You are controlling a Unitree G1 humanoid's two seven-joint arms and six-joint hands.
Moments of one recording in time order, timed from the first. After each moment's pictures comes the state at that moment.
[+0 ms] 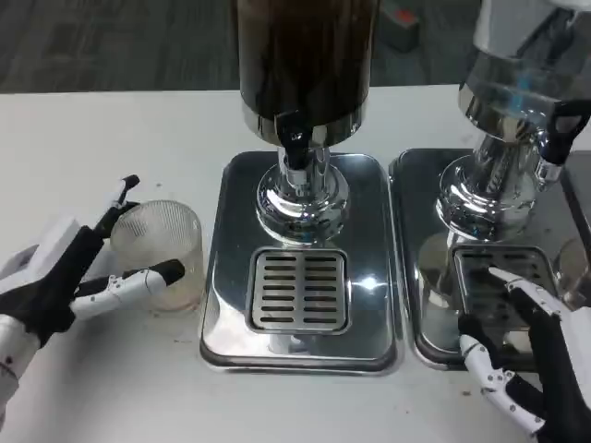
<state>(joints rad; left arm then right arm) -0.37 0.62 -0.18 1.07 0.45 -0.77 0.17 0.47 -0.24 0.14 -0.24 -0.72 -0.13 -0.33</state>
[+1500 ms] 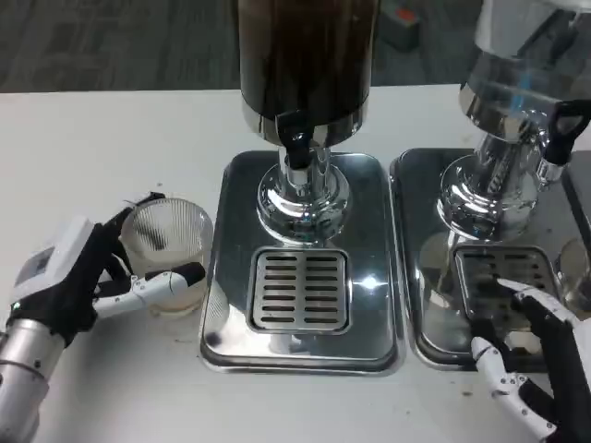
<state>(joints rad) -0.40 0.55 -0.22 1.14 0.48 -0.78 0.35 0.49 -0.24 0.12 -0.24 -0.67 -0.13 -0.32</state>
